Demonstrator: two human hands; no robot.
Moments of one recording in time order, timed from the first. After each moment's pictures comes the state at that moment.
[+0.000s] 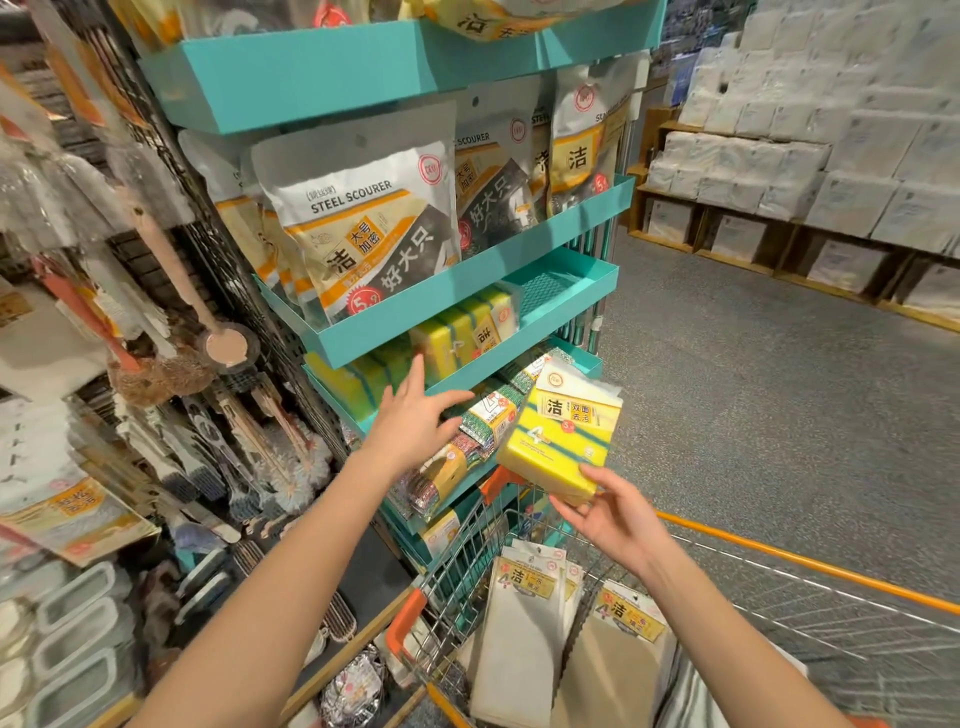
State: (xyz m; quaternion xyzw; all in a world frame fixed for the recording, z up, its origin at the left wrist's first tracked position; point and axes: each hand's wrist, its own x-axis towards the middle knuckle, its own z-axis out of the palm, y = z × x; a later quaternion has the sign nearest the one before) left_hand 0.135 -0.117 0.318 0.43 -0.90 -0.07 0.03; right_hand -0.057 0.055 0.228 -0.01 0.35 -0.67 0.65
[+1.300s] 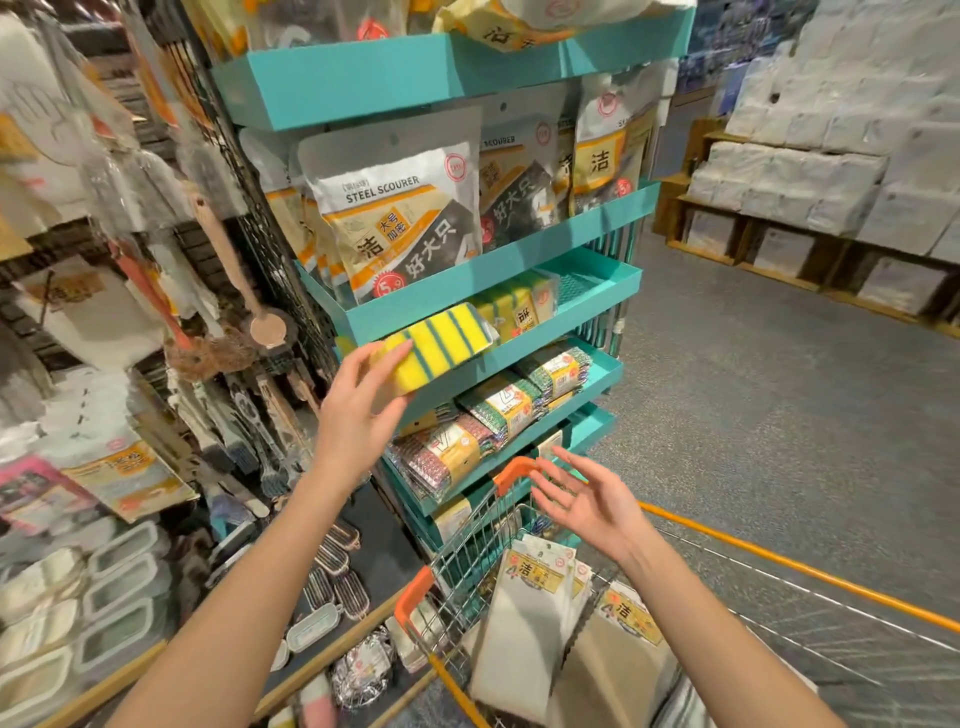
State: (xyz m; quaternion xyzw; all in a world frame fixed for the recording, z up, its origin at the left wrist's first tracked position) left_hand 0.210 -0.086 0.327 0.37 -0.83 -0.07 0.41; right_hand -0.038 0.053 0.242 -0.03 0.35 -0.63 0.70
